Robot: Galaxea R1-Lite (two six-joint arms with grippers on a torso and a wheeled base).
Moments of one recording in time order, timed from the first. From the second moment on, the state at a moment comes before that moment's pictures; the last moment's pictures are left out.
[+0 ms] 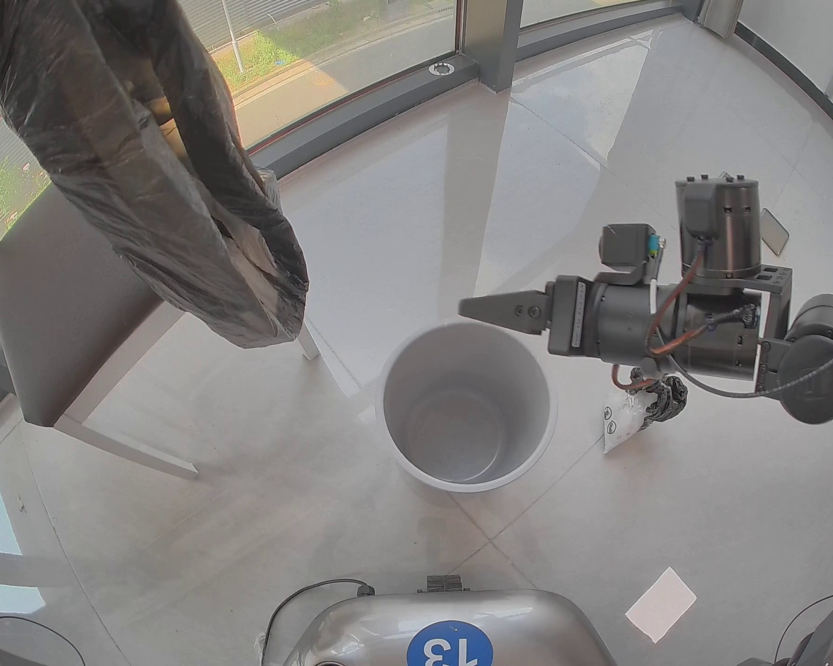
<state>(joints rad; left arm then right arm) -0.45 1.16 -1.86 0.65 -0.51 -0.37 0.60 1.74 -1.08 -0.36 0.23 0.44</state>
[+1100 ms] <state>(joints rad) -0.46 1.20 -1.82 0.45 -0.56 -0.48 0.78 1.94 -1.24 -0.52 0.27 0.53</state>
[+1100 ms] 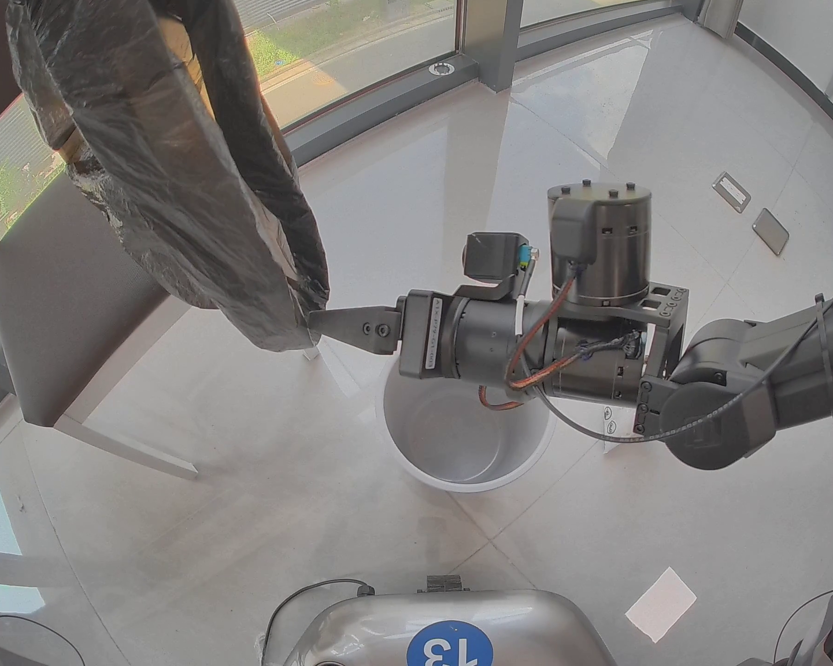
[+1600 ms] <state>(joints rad) -0.48 1.20 -1.82 0.42 -0.57 -0.52 0.80 2.03 -1.34 -0.53 0.26 0.53</state>
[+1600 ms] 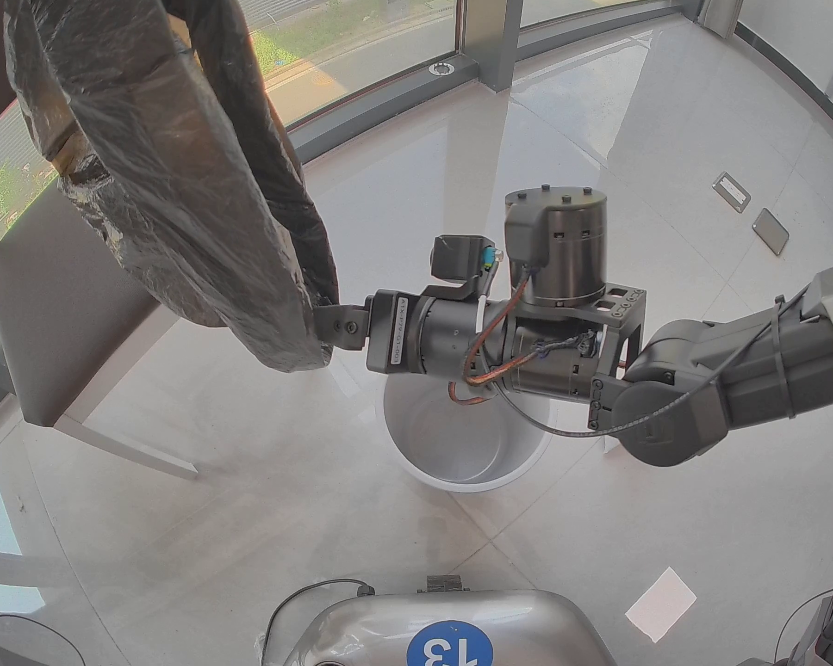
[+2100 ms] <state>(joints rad) -0.48 1.20 -1.82 0.37 -0.58 -0.57 0.82 2.10 -1.41 -0.54 0.26 0.57</state>
